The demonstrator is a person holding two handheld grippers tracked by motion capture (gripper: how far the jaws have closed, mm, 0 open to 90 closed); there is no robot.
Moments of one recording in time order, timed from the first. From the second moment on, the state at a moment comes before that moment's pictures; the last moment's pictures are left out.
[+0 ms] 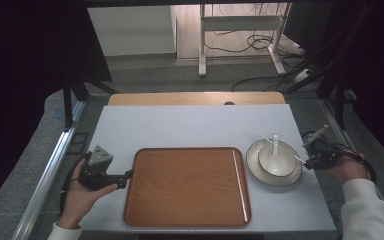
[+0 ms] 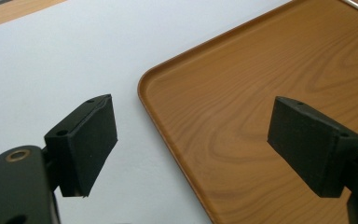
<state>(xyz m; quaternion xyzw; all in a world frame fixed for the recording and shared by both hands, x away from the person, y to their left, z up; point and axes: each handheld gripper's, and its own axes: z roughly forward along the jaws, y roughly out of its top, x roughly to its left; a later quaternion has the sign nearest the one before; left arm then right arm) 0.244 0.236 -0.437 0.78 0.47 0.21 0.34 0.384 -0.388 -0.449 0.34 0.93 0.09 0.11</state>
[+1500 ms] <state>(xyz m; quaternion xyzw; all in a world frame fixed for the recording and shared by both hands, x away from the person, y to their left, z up) 0.244 0.236 -0.438 0.78 0.47 0.21 0.34 0.314 -0.303 -0.388 0.30 0.90 0.27 0.16</state>
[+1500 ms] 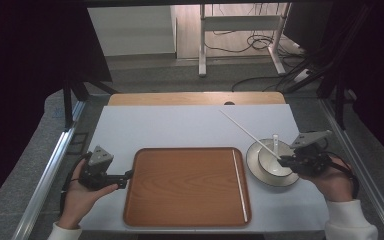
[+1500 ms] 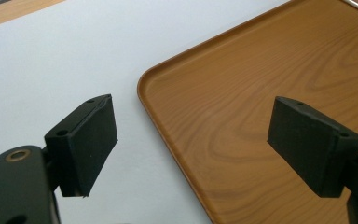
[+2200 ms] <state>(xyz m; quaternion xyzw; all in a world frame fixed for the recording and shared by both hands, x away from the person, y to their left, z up) 0.243 0.237 -0.437 0.78 0.47 0.21 0.34 0.306 -0.212 -0.426 0.21 0.95 0.22 0.09</state>
